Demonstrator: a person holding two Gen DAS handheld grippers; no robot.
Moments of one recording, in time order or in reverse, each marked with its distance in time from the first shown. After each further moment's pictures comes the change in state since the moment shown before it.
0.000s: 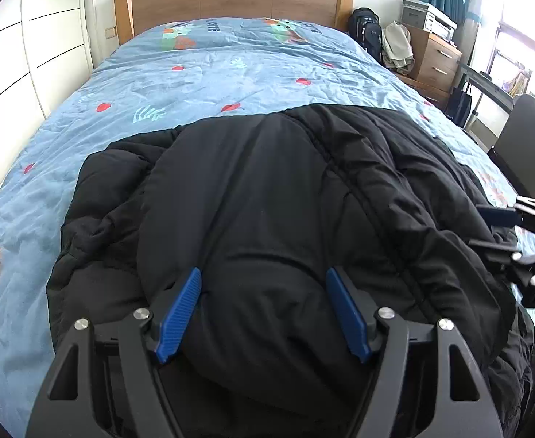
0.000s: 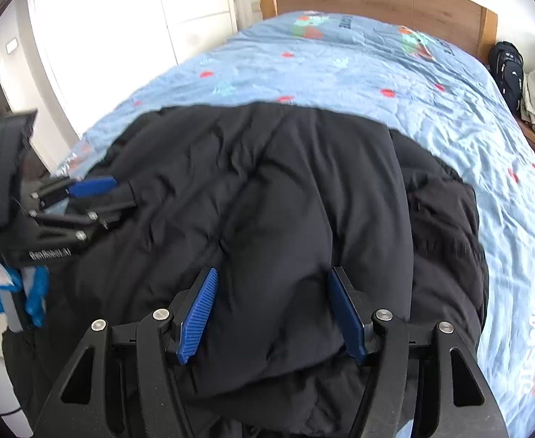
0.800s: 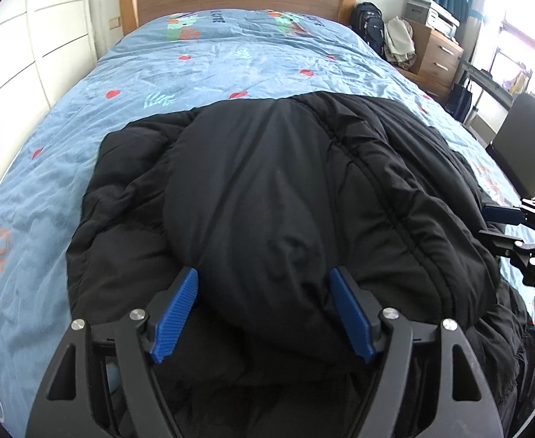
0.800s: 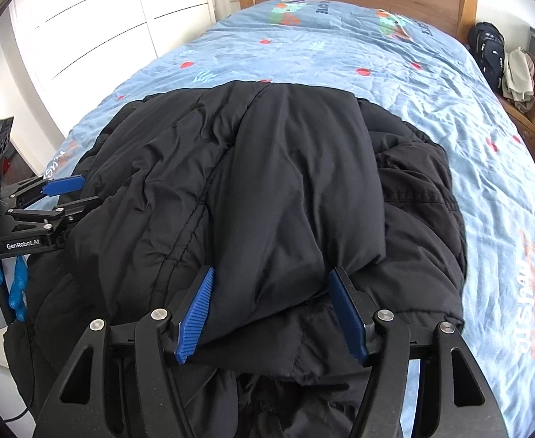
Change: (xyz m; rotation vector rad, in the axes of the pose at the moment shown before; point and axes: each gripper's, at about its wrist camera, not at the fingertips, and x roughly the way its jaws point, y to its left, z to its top) left arm -0.033 0.017 -0.022 -0.031 0.040 -0.006; right arm -0.020 -0.006 -0.019 0.071 0.042 -0.053
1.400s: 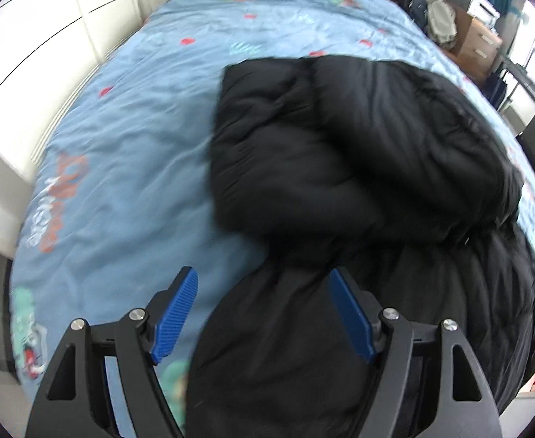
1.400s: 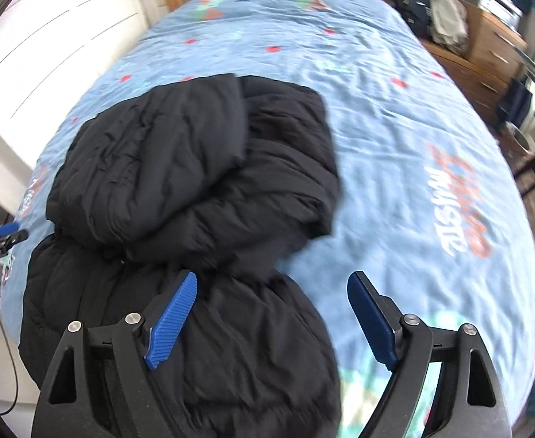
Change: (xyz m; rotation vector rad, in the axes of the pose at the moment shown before) left arm -0.085 0.104 -0.066 -0.066 0.185 0.137; right arm -0.095 -0.062 -0.056 0.230 0.082 -0.139
